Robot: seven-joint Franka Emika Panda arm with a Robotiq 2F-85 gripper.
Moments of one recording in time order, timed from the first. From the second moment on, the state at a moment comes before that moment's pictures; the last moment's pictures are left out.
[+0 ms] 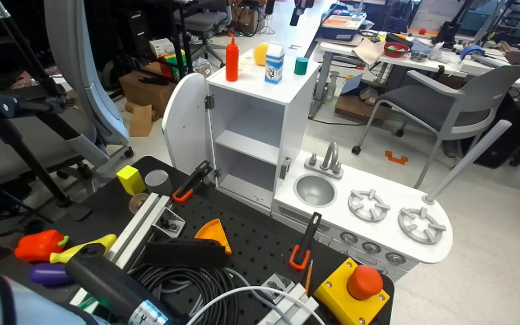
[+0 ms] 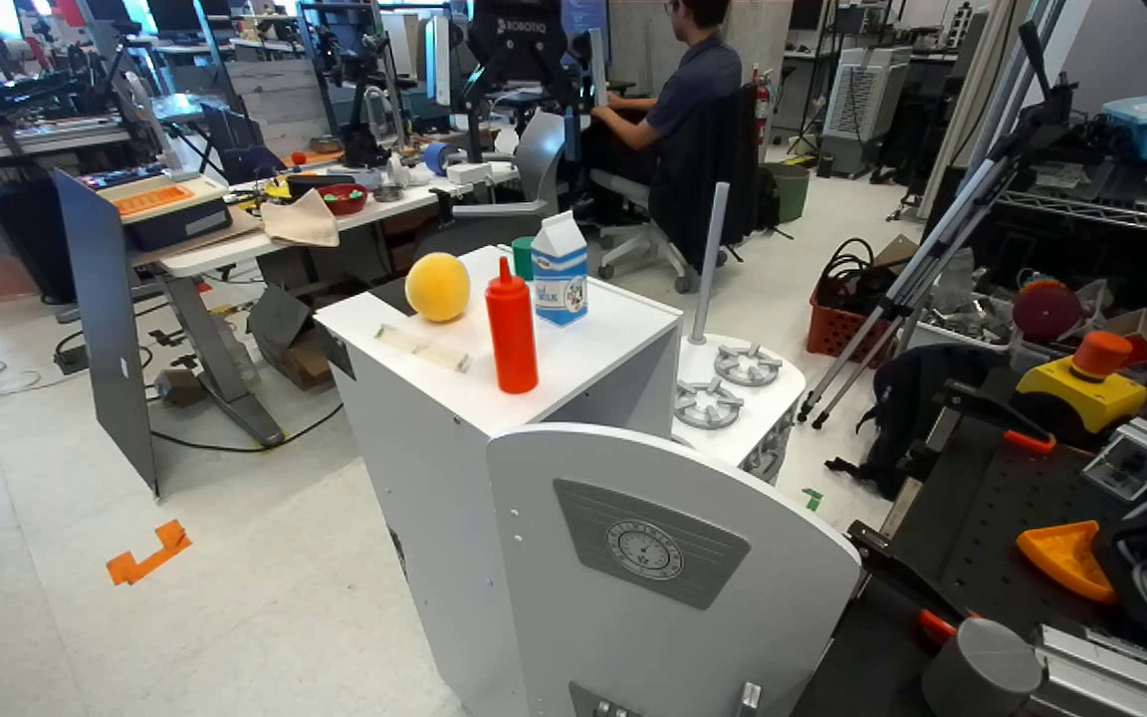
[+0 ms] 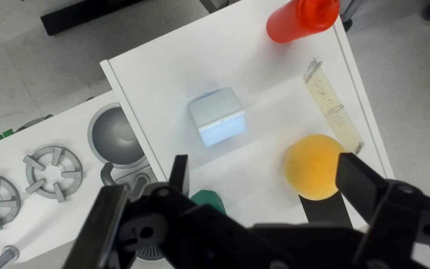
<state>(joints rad) 0.13 0.78 0.08 -1.05 0.08 1.69 0.48</state>
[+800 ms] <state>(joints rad) 0.14 0.93 0.06 -0.94 0.08 1.56 0.57</state>
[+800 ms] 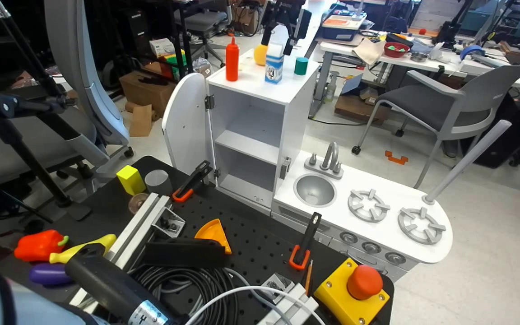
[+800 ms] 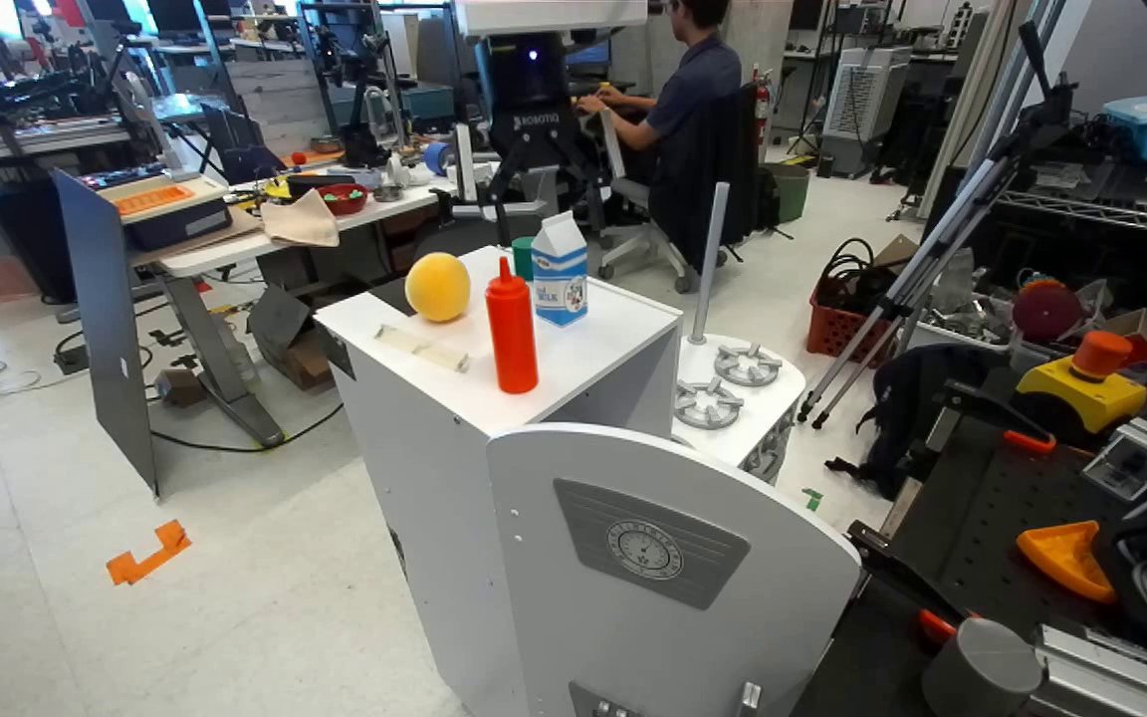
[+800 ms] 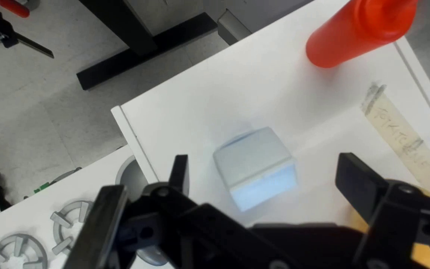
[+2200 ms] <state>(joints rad) 0.15 1.09 0.08 -0.73 0.09 1.51 0.62</state>
